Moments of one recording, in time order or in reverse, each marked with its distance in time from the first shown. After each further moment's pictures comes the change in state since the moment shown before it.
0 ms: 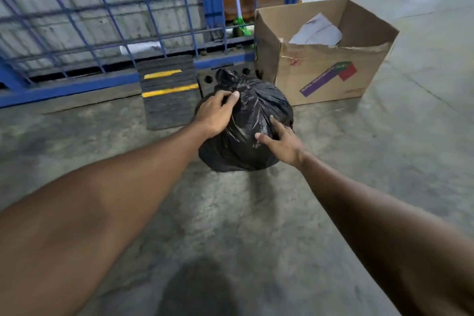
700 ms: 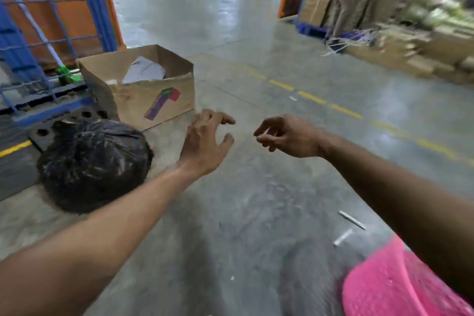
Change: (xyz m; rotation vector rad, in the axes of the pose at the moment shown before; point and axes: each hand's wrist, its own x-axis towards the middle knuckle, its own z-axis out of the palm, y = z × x) left_hand -0.273 0.220 0.071 -0.138 -0.142 0.916; right_hand -0.393 0.021 -0.246 -0.289 0.281 0.082
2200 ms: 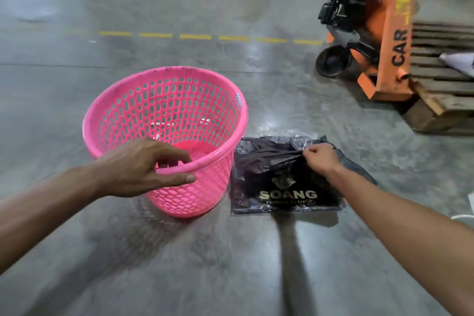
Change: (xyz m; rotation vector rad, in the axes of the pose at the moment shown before) left_hand -0.268 0.357 0.250 -0.030 -0.992 0.781; right_hand -0.638 0.467 0.141 0.379 0.725 1.181
